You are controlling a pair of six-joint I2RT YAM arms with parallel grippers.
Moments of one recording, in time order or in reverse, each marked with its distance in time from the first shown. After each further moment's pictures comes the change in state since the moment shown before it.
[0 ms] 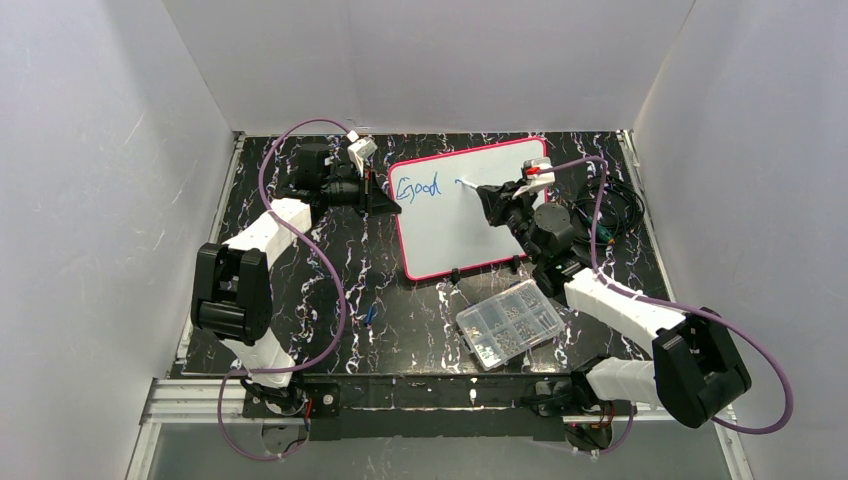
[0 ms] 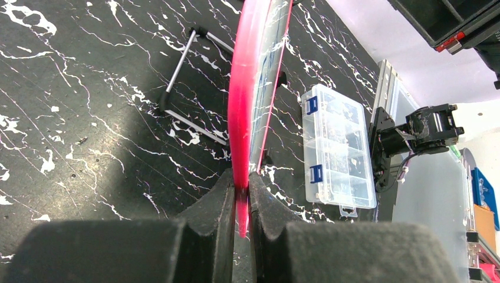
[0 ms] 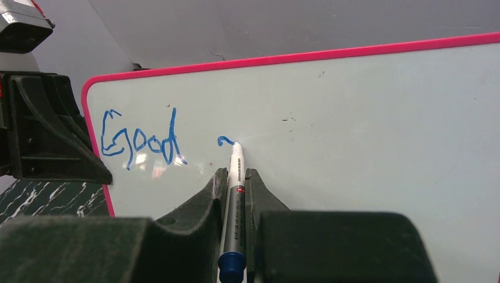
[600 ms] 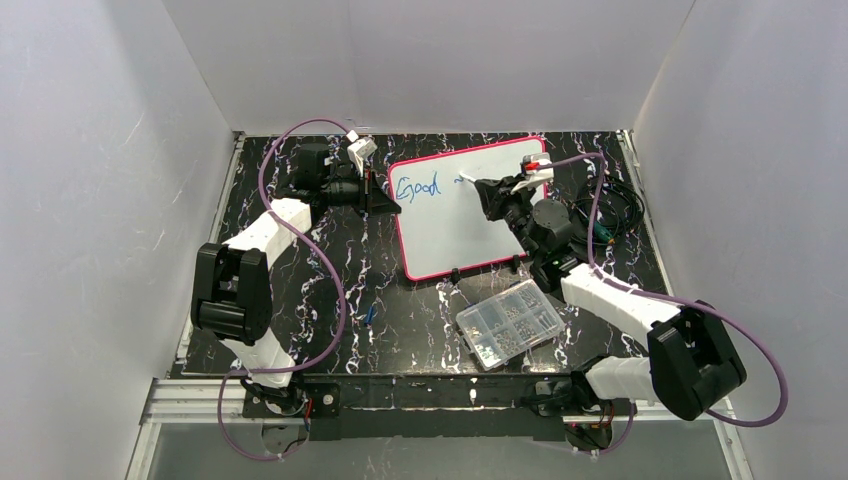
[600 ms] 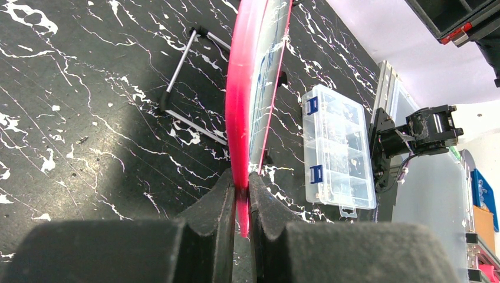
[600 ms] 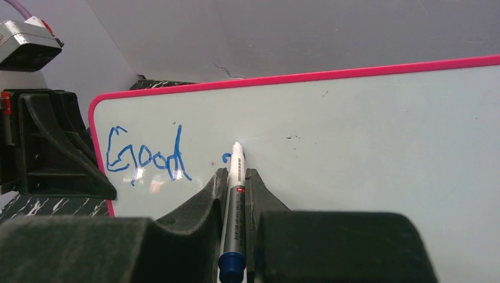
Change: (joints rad) left arm 0.000 0.000 0.000 0.000 -0.001 -0.003; right arm 0.000 0.037 0.029 0.039 0.005 0.004
